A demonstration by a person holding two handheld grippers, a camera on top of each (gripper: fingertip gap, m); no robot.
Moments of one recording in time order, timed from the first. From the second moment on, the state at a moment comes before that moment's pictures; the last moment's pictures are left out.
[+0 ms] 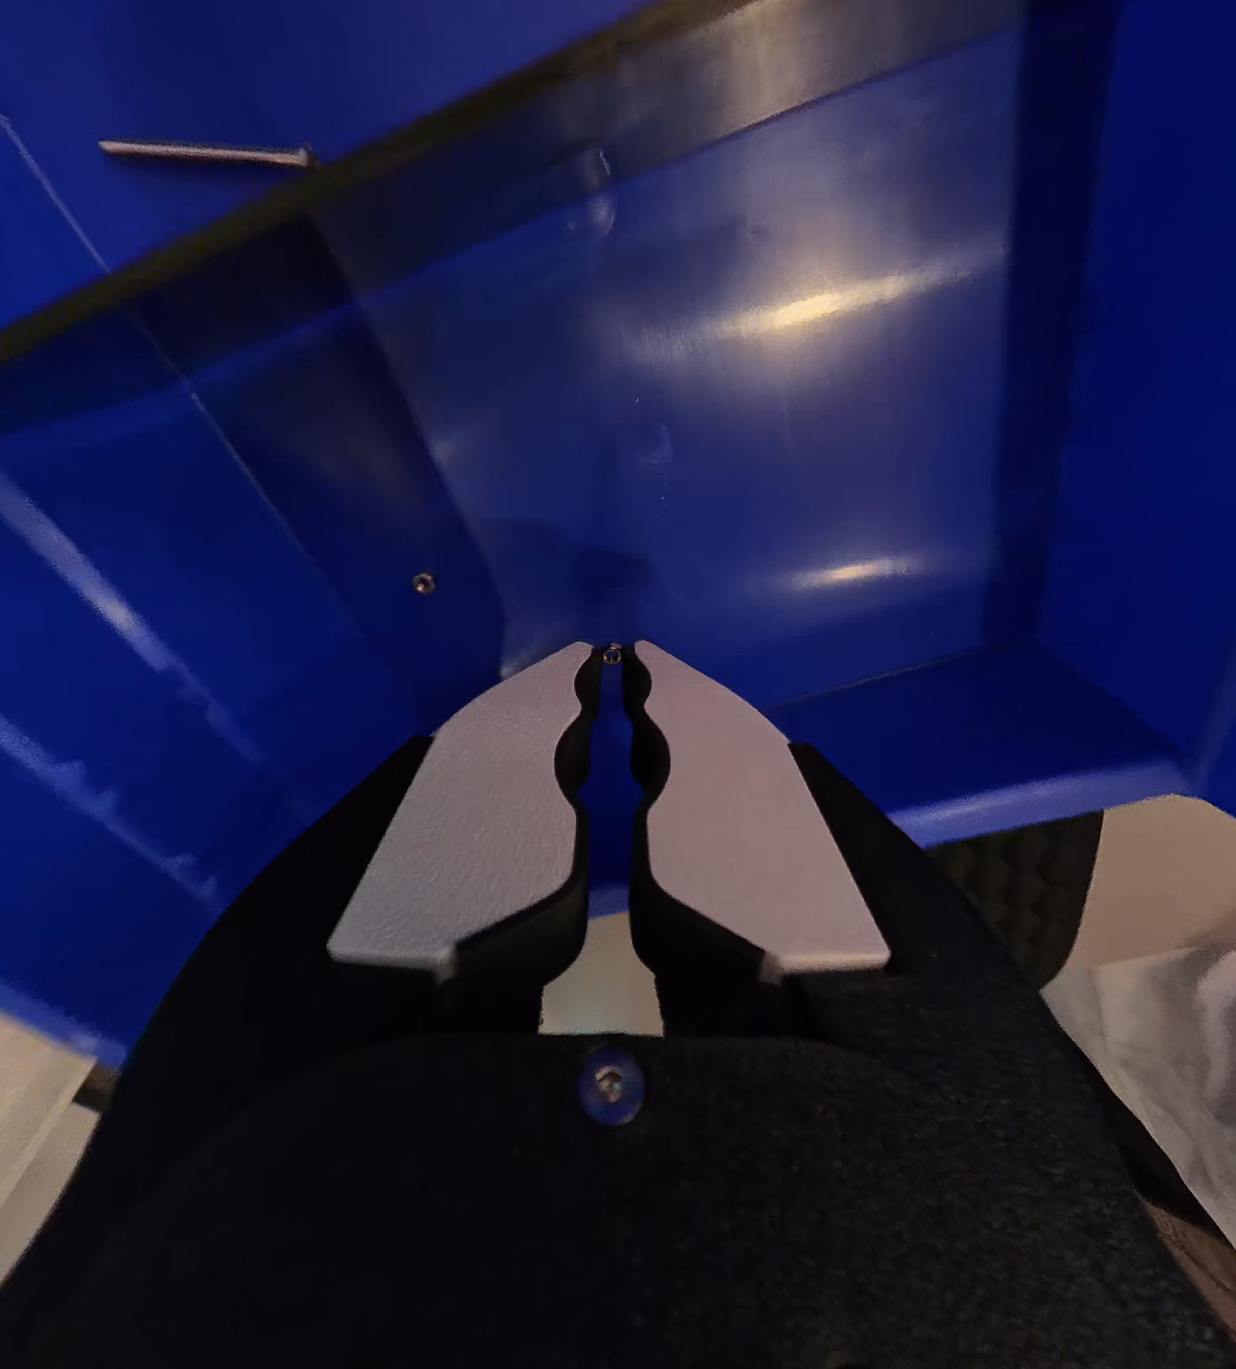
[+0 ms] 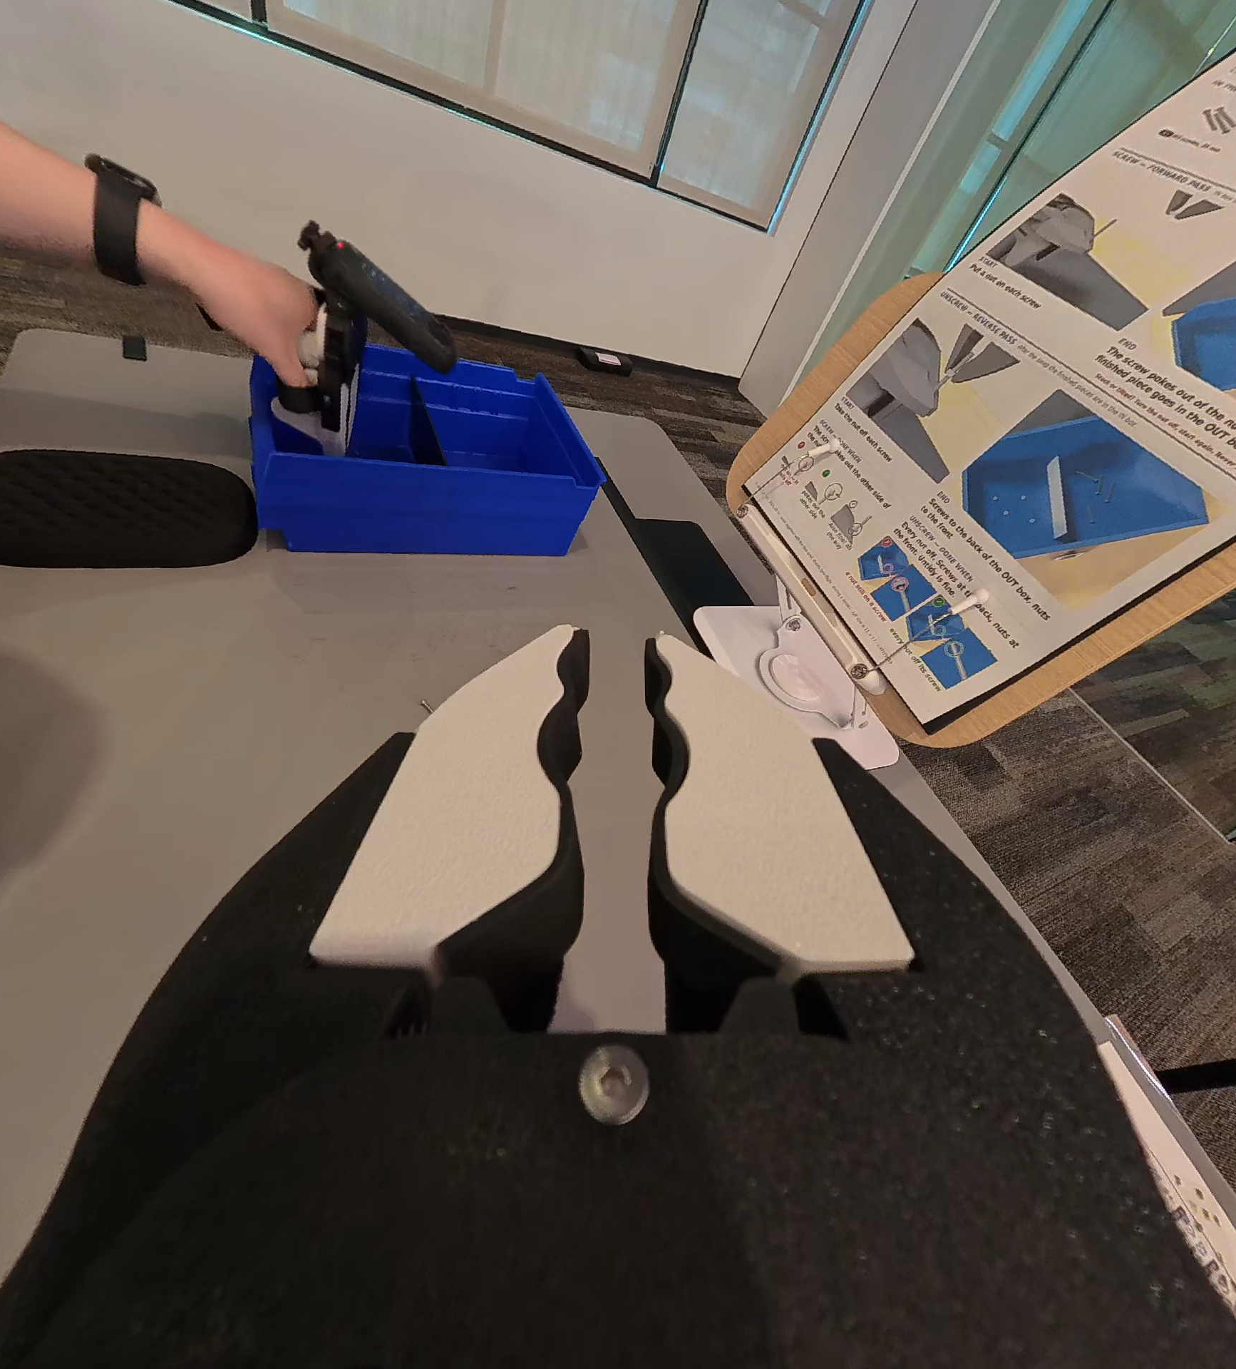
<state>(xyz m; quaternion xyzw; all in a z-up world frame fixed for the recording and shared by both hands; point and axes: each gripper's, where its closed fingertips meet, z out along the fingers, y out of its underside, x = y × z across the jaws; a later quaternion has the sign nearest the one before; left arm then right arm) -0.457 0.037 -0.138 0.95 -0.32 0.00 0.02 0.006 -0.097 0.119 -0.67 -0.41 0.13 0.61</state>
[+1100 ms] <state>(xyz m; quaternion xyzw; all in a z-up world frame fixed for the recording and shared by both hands) -0.104 -0.065 -0.159 0.67 -0.74 -0.01 0.01 0.020 -0.115 0.134 -0.65 -0.40 0.15 0.62</state>
